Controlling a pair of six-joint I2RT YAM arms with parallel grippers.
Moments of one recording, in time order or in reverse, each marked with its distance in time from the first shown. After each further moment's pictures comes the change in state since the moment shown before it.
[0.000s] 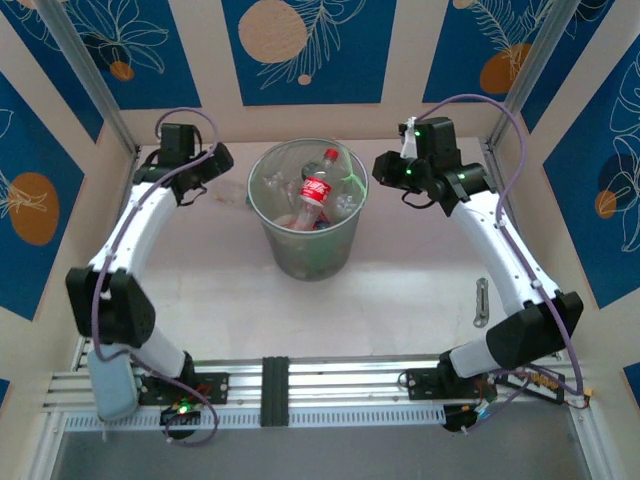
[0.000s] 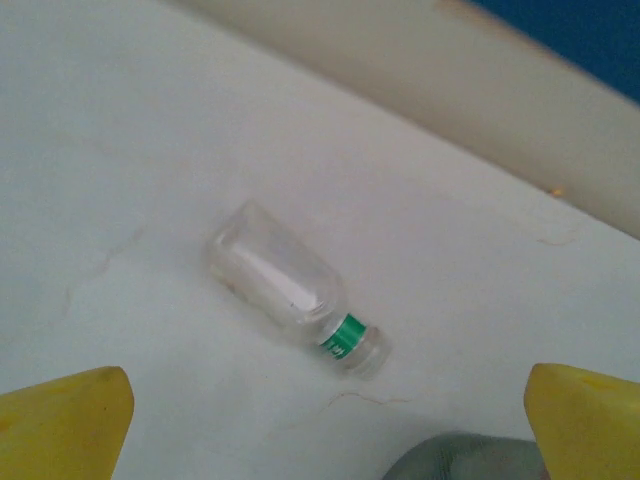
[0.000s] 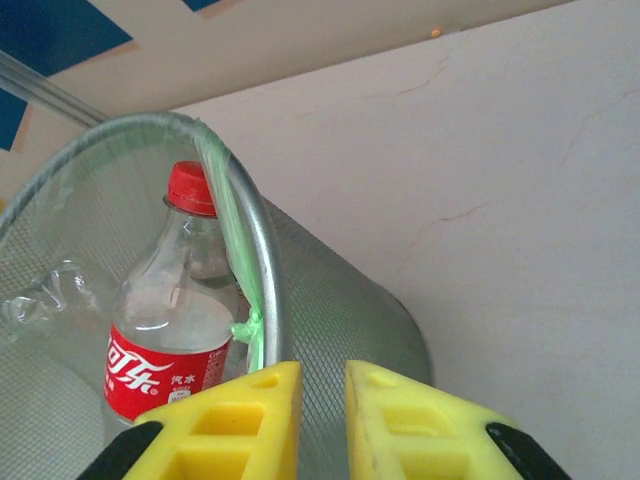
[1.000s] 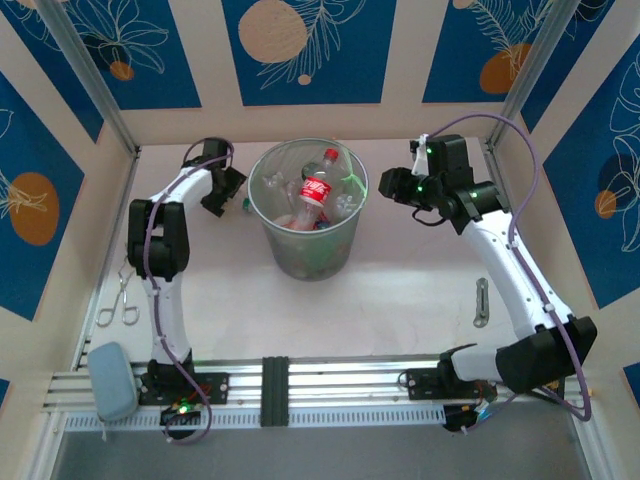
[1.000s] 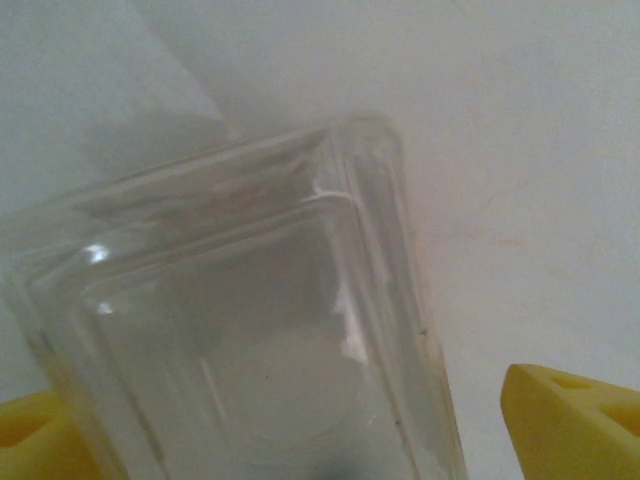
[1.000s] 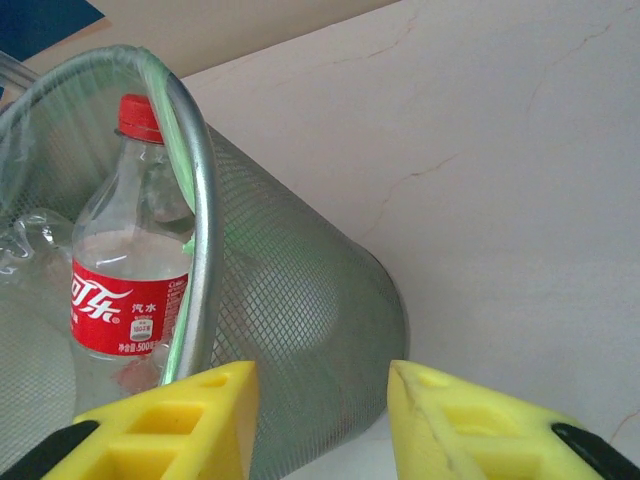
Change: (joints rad) left arm 0.008 0.567 0.232 0.002 0.047 -0.492; right arm -0.031 -0.121 -0.138 -0.023 -0.011 0.008
